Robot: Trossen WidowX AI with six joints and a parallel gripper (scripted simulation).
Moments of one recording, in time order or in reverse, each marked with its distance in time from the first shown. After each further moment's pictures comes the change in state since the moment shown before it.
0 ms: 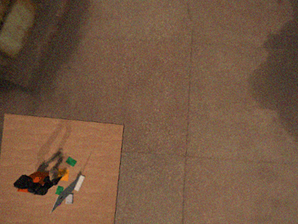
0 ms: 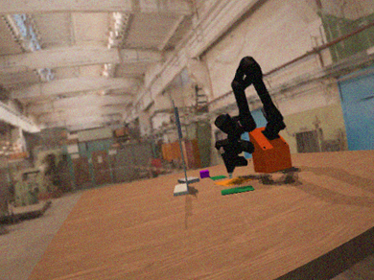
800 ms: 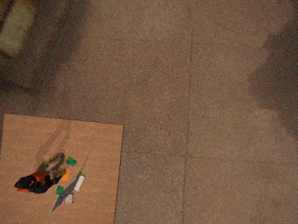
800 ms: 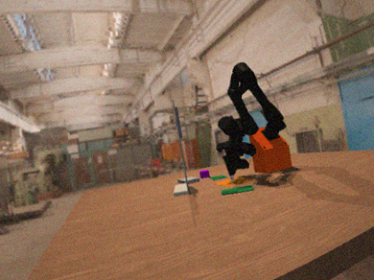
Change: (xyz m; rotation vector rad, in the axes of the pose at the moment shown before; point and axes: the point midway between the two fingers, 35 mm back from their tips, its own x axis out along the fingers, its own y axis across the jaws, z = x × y) arm 0.008 0.006 0.005 0.004 -0.005 -0.010
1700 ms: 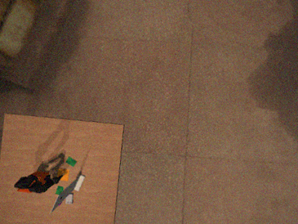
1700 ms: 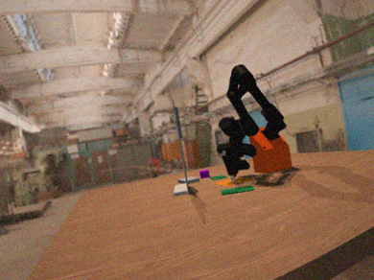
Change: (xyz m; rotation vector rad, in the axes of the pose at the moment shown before) arm 0.004 0.001 0.002 0.007 -0.001 0.001
